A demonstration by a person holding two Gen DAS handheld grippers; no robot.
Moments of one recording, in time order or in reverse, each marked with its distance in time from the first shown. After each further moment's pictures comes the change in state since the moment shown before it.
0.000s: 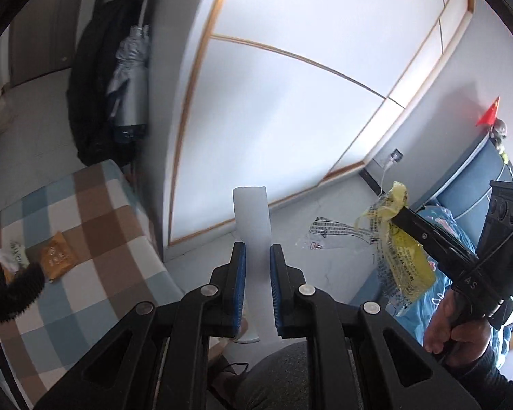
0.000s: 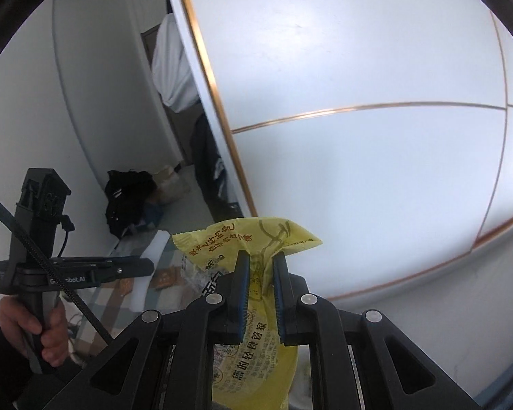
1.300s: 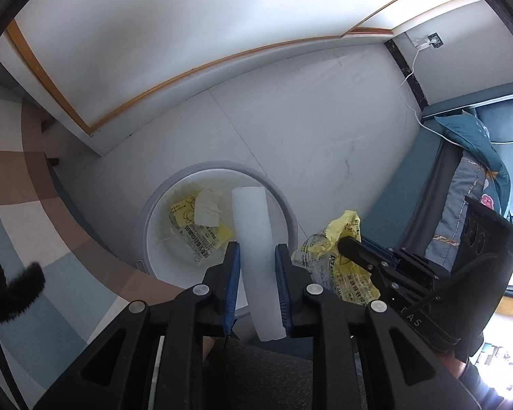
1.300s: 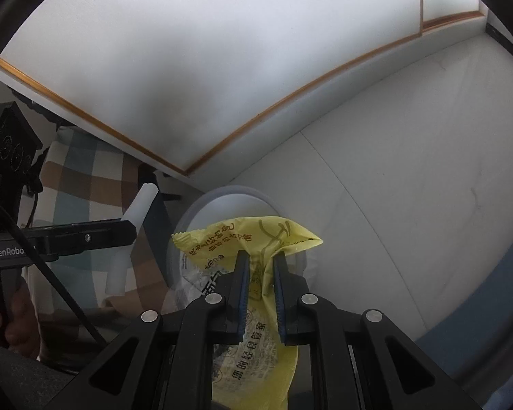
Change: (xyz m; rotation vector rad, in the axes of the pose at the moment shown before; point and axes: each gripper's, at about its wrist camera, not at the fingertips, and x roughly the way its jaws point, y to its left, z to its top) left arm 0.248 -0.012 -0.048 -0.054 0.644 -0.017; right arm 0.163 -0.151 -0.186 0.446 0.537 -0.147
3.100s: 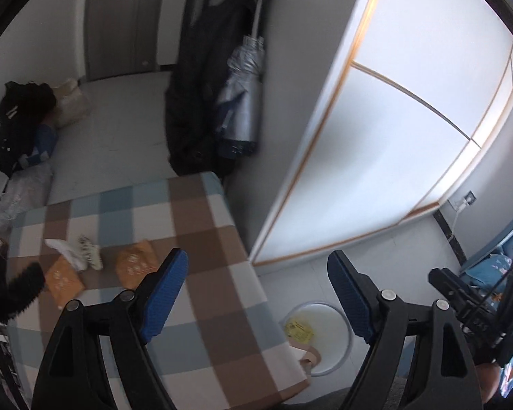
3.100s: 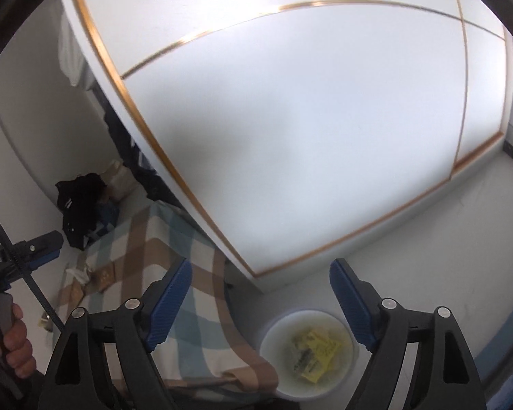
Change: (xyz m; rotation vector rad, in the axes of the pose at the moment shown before) left arm -0.255 0.106 -0.124 -0.240 -0.798 0.298; right arm -0.174 0.167 0.033 -0.281 -0.441 0.061
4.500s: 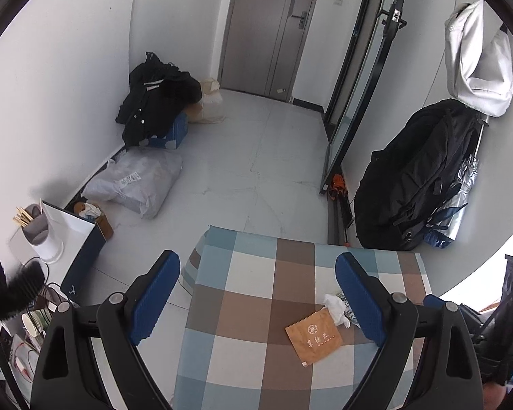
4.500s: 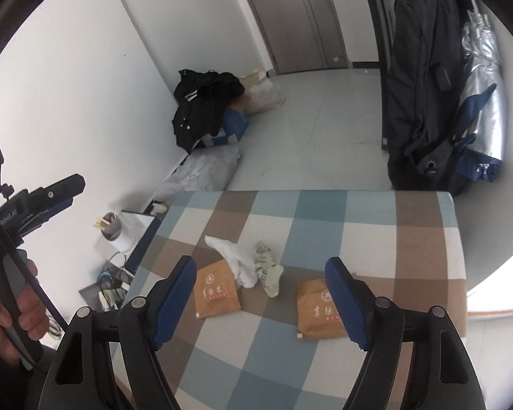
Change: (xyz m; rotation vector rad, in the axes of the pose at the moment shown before) left arm -0.059 0.261 -0.005 -0.317 -0.176 0.324; right arm 0.181 0.323 -0.041 -0.422 0.286 0.399
